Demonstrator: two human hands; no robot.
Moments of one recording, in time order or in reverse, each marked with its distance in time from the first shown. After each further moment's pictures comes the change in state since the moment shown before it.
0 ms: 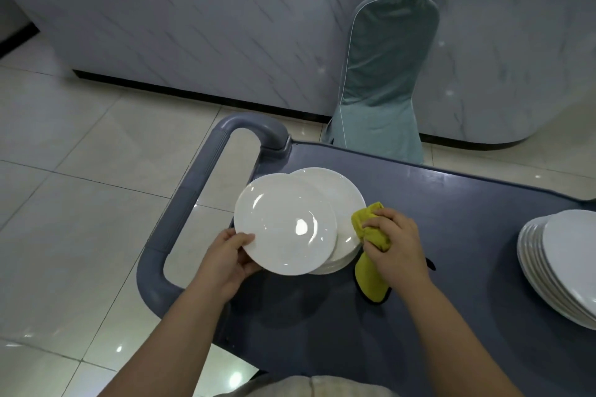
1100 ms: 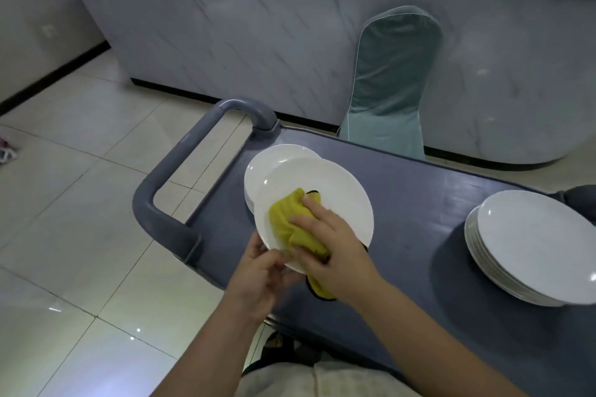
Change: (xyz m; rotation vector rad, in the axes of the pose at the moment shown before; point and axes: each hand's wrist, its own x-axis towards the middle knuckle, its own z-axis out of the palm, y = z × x) left_hand -0.166 -0.132 0.094 -0.304 -0.294 0.193; right_hand -0.094 -0.036 -0.094 0.297 -0.344 -0.474
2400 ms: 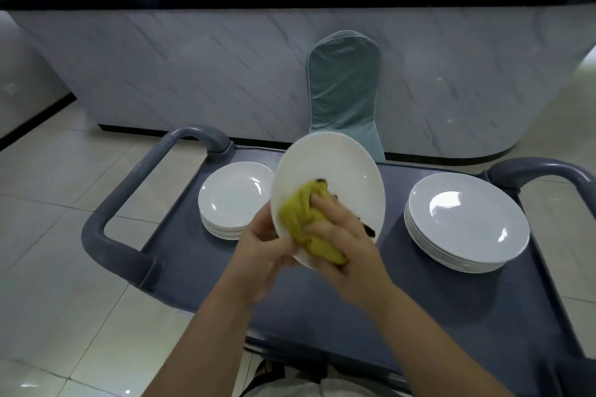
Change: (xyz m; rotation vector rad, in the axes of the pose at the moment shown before) left_hand -0.017 -0.029 0.100 0.449 -0.412 0.179; right_hand -0.069 0.039 -0.077 -0.085 0.348 -0.294
